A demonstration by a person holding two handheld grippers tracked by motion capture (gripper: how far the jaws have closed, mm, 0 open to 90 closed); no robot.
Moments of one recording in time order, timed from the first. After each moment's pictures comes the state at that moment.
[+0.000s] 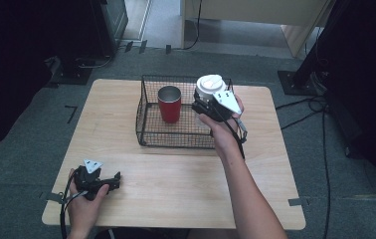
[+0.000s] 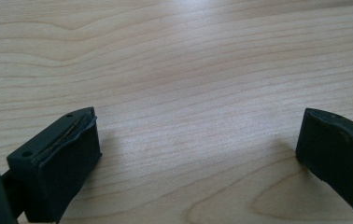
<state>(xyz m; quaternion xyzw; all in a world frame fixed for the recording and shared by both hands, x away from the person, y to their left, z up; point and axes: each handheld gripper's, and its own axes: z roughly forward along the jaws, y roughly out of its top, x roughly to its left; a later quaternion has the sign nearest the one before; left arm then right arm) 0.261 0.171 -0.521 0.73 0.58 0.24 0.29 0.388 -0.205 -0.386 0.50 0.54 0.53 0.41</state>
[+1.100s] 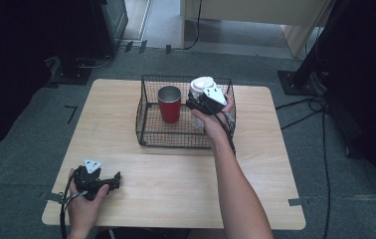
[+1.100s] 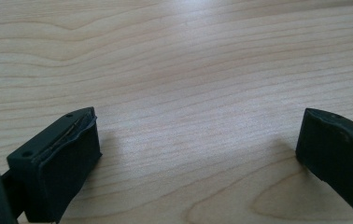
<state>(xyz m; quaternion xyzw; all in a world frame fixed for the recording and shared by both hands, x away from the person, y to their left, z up) 0.261 0.171 -0.521 0.73 0.58 0.24 0.29 0.438 -0.191 -0.424 0.53 0.57 0.48 0.40</state>
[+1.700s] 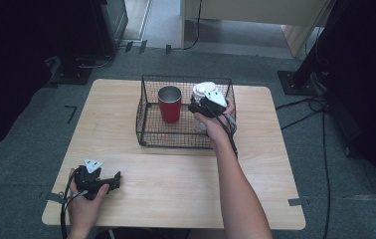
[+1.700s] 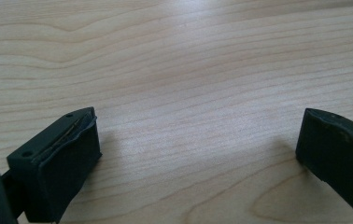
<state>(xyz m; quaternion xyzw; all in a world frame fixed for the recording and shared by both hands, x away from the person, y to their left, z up) 0.262 0.170 -0.521 0.73 0.57 0.24 0.29 0.439 -0.198 -0.441 0.55 0.59 0.45 0.39</state>
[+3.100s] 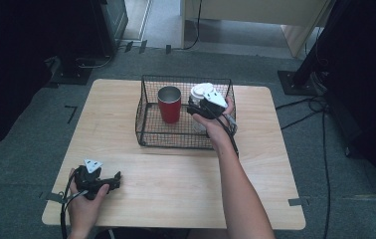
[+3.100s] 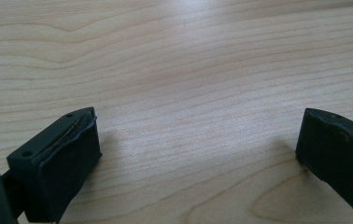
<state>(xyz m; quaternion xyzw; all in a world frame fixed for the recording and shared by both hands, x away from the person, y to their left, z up) 0.263 0.170 -0.521 0.73 0.57 0.24 0.29 0.434 -0.196 -0.440 0.52 0.60 0.47 0.38</state>
